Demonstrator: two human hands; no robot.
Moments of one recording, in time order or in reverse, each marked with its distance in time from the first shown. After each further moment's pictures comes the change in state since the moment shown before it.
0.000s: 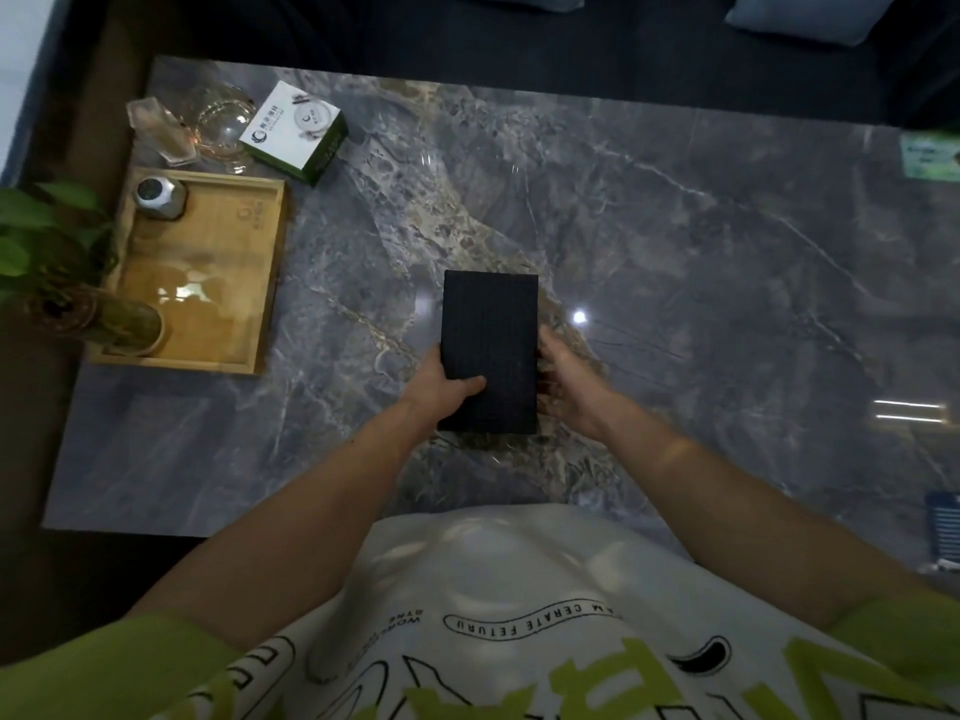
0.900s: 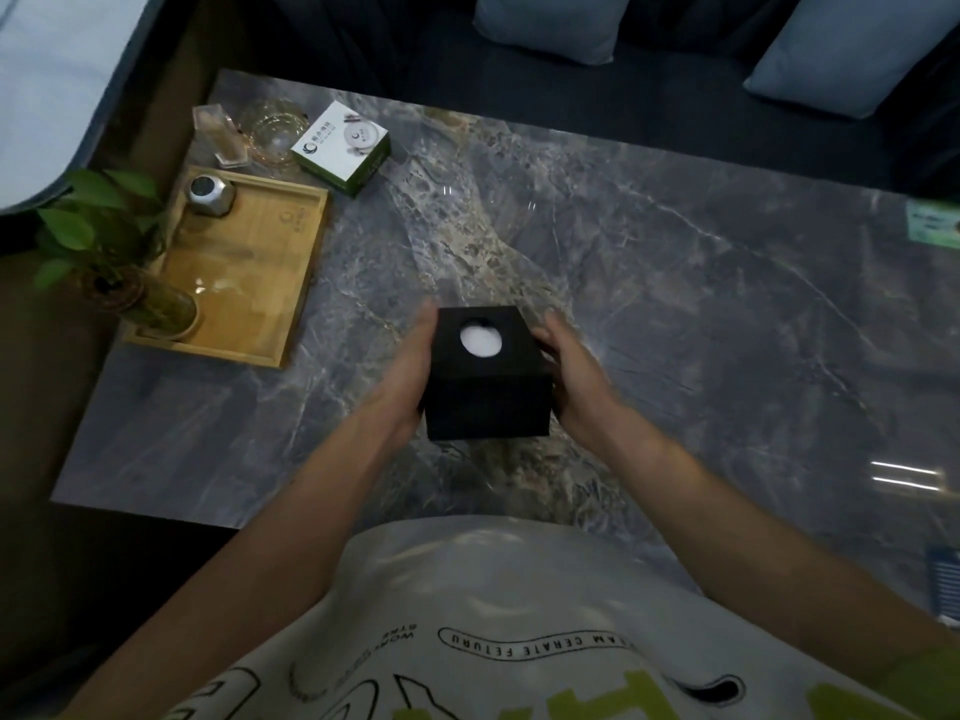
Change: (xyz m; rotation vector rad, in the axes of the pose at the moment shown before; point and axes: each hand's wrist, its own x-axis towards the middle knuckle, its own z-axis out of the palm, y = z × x) left_hand -0.047 0.022 -0.048 -0.583 -0.054 0.043; right_hand -0.043 -0.026 0.043 0.112 -0.039 -0.228
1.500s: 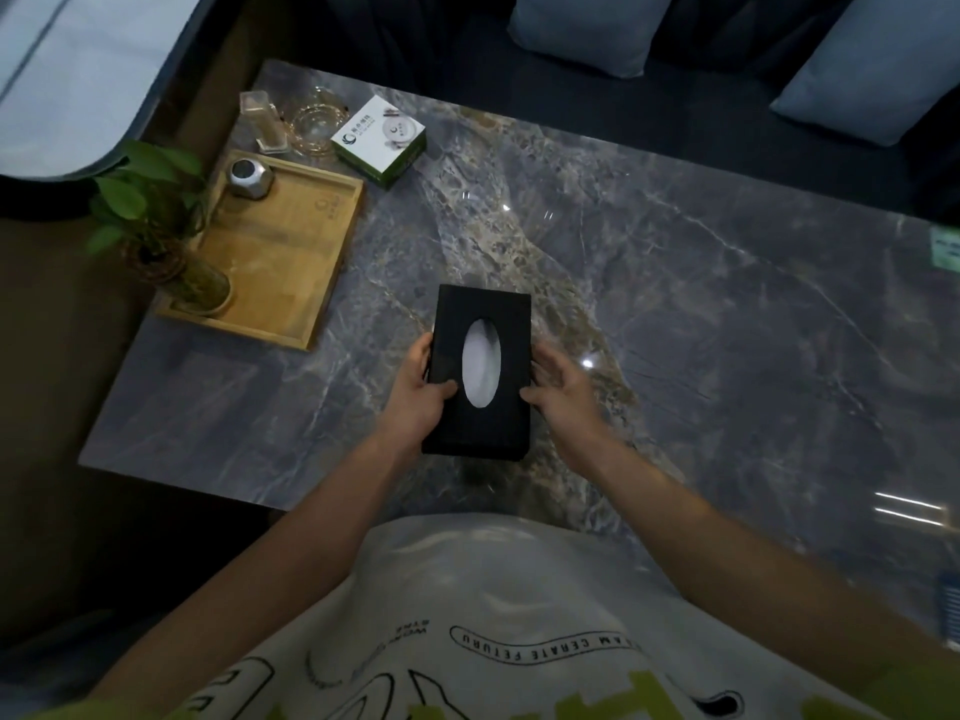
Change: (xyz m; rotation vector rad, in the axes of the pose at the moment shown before) left_hand 0.002 -0.049 -0.037 0.177 0.117 0.236; right_hand -0.001 0.048 0.012 -0.238 0.003 -0.238
